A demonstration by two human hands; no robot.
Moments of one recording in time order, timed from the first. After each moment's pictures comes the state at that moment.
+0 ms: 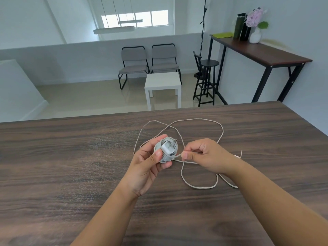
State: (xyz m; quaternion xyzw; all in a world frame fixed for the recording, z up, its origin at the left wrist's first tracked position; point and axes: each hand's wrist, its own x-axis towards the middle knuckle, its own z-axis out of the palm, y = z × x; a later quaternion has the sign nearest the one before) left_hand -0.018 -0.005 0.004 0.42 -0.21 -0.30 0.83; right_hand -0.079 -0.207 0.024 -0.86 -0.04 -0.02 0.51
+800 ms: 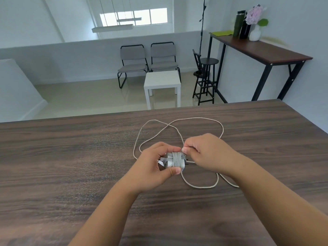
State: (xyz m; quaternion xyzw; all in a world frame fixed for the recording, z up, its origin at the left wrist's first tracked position) left_hand -0.011 -0.004 0.013 0.78 -0.42 -0.08 0.46; right_hand -0.082 -0.194 0.055 -0.98 -0.03 -0.06 0.18
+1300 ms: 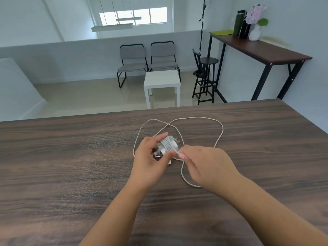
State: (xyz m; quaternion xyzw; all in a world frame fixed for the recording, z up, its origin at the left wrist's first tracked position) left_hand -0.019 -0.014 0.006 0.76 -0.25 0.00 0.59; right_hand -0.107 -0.168 0.035 -0.97 -0.05 -0.22 0.10
